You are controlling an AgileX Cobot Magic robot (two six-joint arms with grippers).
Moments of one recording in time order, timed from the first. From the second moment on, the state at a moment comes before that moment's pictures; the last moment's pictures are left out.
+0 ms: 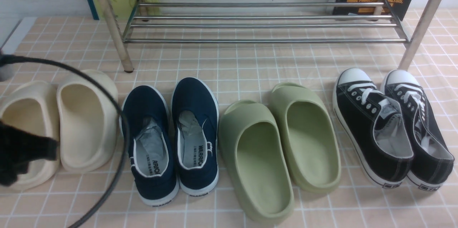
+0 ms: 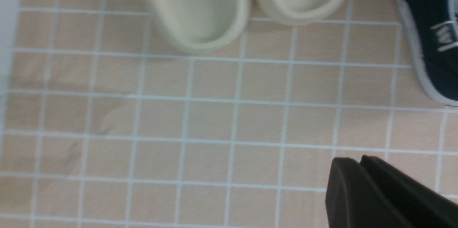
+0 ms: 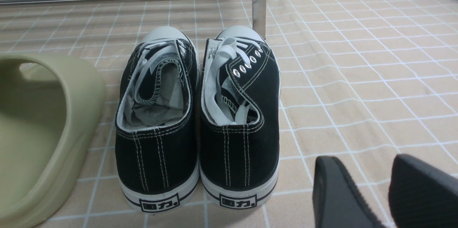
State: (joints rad) right arm -0.07 -0.01 0.02 -0.11 0.24 0.20; left arm -0.21 1.03 -0.93 0.15 1.08 -0.21
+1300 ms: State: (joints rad) right arm -0.07 -0.01 0.02 -0.11 0.24 0.20; left arm -0.37 1.44 -1.19 0.15 0.86 -0.44
